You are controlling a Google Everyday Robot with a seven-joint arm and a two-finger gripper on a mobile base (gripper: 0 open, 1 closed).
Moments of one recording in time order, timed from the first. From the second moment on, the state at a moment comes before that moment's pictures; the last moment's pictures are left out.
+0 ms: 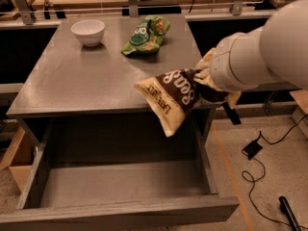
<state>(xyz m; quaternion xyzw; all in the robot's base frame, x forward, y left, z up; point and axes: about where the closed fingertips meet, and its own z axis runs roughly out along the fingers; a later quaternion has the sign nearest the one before) 0.525 -0.115 0.946 -0.60 0.69 -0.14 0.39</state>
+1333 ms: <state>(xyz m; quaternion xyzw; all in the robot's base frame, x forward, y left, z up) 0.619 -0.045 0.948 -0.63 0.65 -0.10 0.42</state>
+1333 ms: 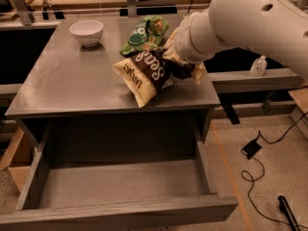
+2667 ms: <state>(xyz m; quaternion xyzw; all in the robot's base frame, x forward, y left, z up) 0.616 -0.042 0.956 -0.63 0.64 -0.10 0.43</state>
